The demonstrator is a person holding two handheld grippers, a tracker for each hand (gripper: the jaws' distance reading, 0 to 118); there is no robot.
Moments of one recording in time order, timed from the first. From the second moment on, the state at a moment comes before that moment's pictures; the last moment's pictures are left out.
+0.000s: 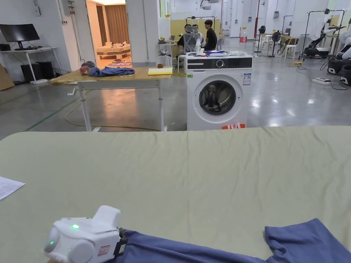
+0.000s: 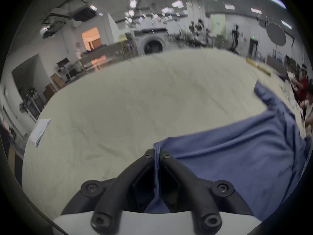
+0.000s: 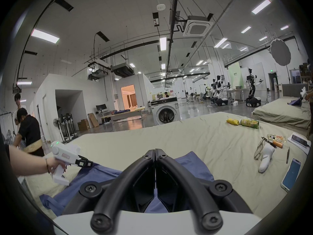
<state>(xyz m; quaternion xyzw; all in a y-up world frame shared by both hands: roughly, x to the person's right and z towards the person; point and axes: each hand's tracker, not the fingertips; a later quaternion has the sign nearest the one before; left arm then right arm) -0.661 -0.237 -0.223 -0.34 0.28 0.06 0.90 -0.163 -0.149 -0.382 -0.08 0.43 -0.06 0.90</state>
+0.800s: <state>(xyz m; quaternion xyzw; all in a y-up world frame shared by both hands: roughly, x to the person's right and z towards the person) -0.571 -0.160 -0.138 -0.24 0.30 0.16 0.91 -0.314 -0.260 -0.680 -0.53 0.29 0.15 0.78</state>
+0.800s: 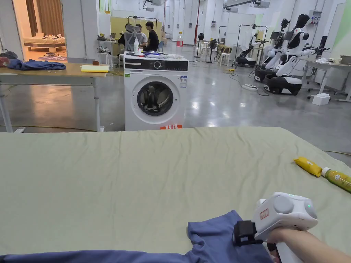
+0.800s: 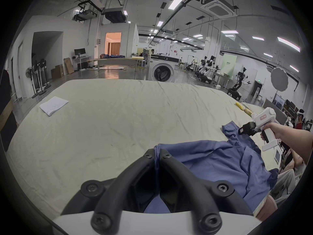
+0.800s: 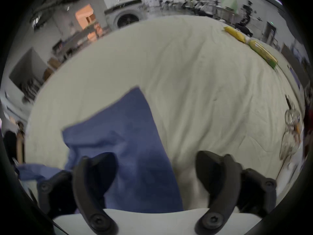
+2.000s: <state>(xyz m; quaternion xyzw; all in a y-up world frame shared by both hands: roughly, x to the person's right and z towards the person) -0.601 0.079 -0.105 -0.11 0.35 0.09 0.92 -0.221 0.154 -0.546 -0.18 0.43 0.01 0.89</state>
